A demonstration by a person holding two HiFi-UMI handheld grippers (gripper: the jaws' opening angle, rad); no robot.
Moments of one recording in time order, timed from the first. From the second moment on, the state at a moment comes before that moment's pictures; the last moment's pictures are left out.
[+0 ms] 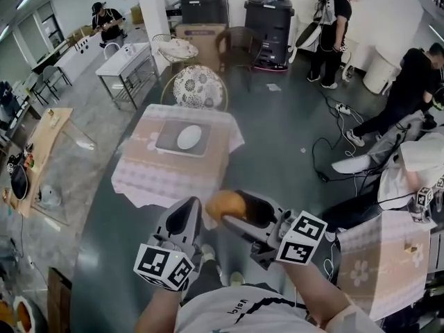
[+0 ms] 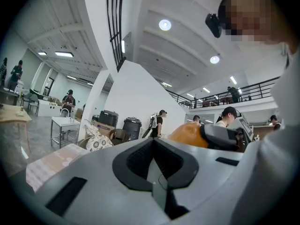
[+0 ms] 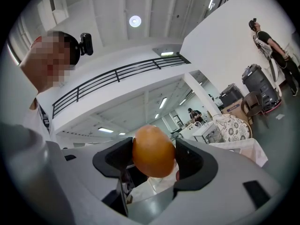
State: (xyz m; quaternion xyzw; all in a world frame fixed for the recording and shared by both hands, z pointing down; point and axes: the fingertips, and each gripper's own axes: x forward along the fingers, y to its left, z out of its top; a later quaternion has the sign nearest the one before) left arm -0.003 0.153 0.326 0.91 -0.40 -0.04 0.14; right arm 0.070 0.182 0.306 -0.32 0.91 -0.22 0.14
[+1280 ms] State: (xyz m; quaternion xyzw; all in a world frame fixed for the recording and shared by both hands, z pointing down) left arm -0.047 -0.102 0.385 0.91 -0.40 -0.02 0.15; right arm 0.023 -0.095 0.388 -0.34 0.88 -0.32 0.12
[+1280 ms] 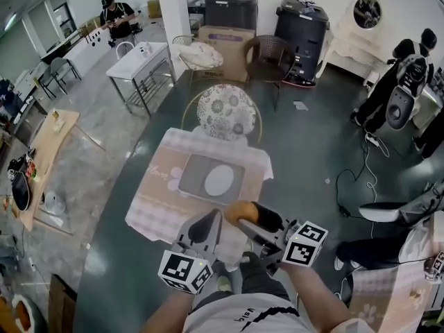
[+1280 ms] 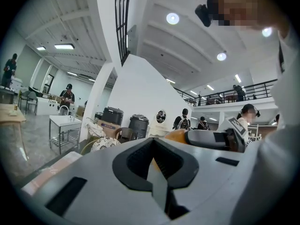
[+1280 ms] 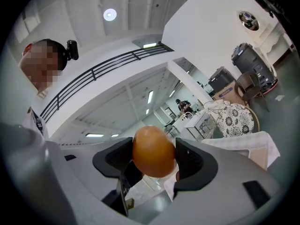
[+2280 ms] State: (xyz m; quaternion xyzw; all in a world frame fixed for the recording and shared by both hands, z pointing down) left arm -0.047 -0.260 0.533 0.85 -0.46 0.00 0.24; right arm 0.017 -0.282 0.628 -0.33 0.83 -0.45 -0.01
